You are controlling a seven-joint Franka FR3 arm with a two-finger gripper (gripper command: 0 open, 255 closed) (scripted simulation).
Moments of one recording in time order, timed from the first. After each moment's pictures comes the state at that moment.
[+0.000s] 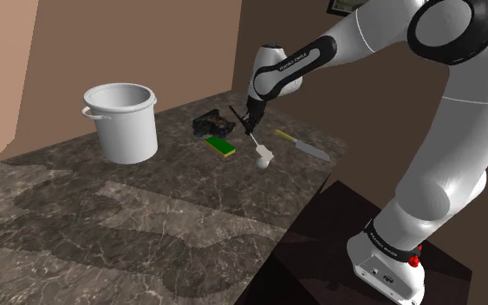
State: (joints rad) arm -0.20 0.28 0.23 -2.08 -0.08 2.42 -0.09
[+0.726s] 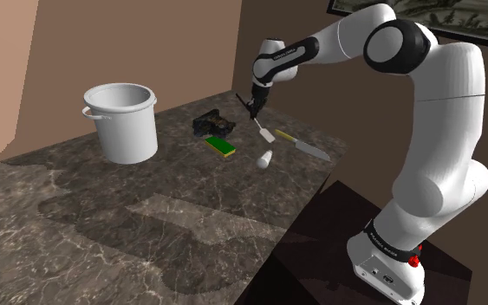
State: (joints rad) arm -0.29 0.55 0.17 -1.65 -0.09 2.25 -0.26
